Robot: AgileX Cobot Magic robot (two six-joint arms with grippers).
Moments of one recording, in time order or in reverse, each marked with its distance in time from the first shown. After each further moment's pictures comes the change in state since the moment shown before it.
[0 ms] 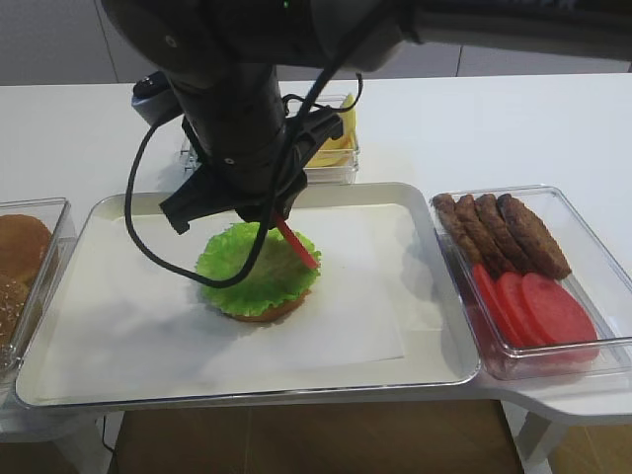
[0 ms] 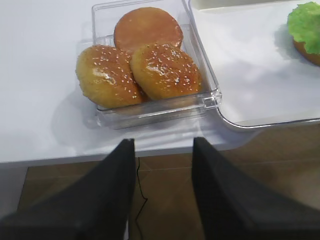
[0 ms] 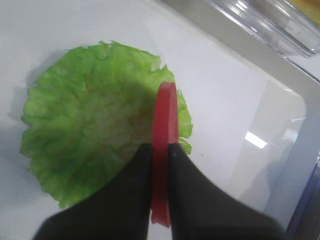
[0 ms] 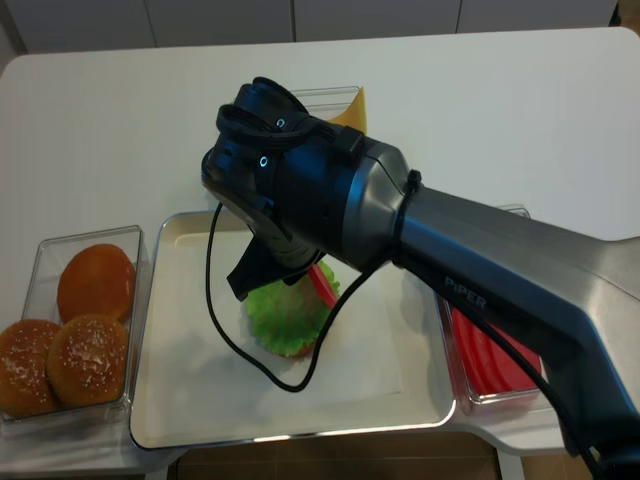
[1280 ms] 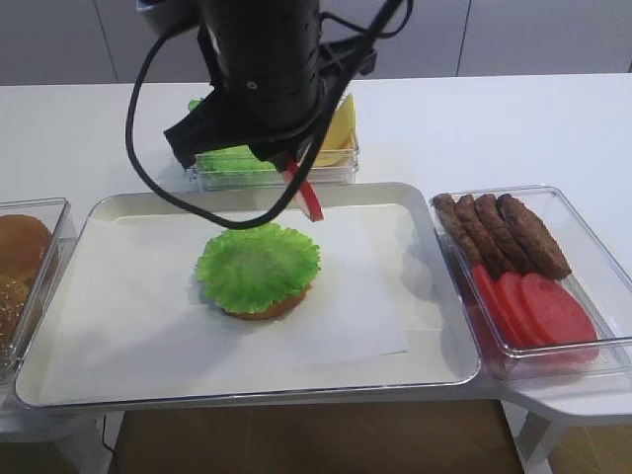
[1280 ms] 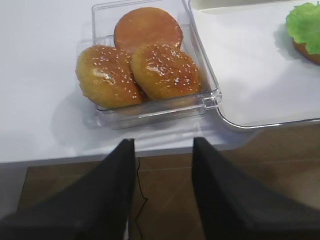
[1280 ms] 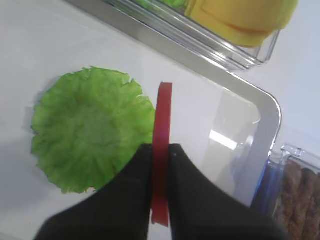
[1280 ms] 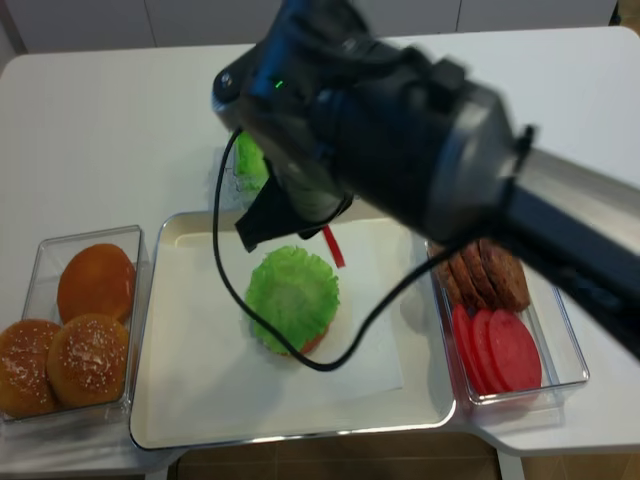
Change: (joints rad) left arm 0.000 0.000 0.000 0.000 0.000 0.000; right arm -0.002 -0.135 0.016 -0.034 0.007 0.021
